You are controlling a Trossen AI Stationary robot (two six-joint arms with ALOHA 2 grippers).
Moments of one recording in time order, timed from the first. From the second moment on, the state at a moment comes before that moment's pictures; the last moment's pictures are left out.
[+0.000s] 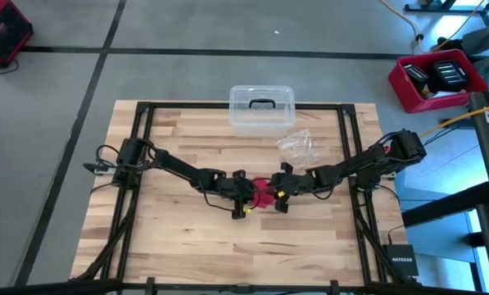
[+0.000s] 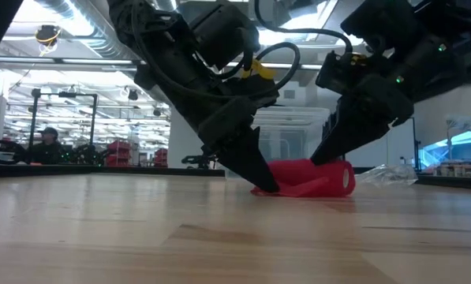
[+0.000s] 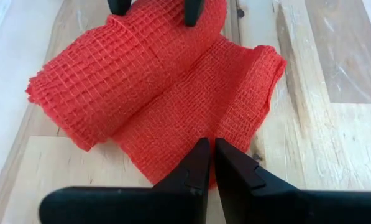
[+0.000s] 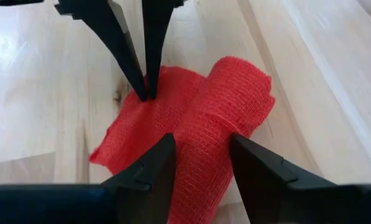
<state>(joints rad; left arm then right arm) -0.13 2.00 1.09 0.09 -0.09 -0.13 0.20 1.55 0.60 0.17 0.22 0.29</state>
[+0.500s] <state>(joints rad) -0.13 2.00 1.09 0.04 -0.09 -0.19 0.21 1.55 0.60 0.02 0.24 0.20</state>
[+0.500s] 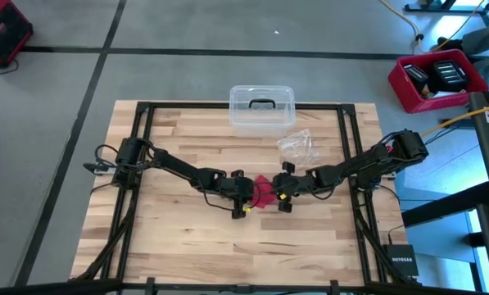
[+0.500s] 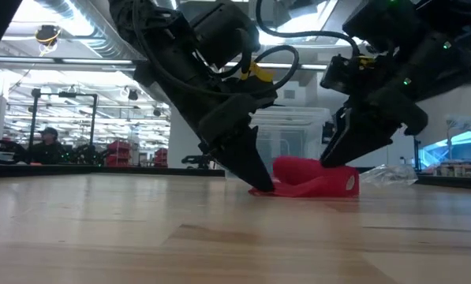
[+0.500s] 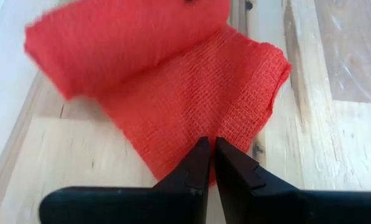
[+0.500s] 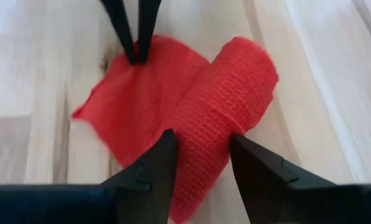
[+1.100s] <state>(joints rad) -0.13 2.00 1.08 0.01 -0.10 -0.20 0.22 1.51 0.59 0.10 0.22 0.23</state>
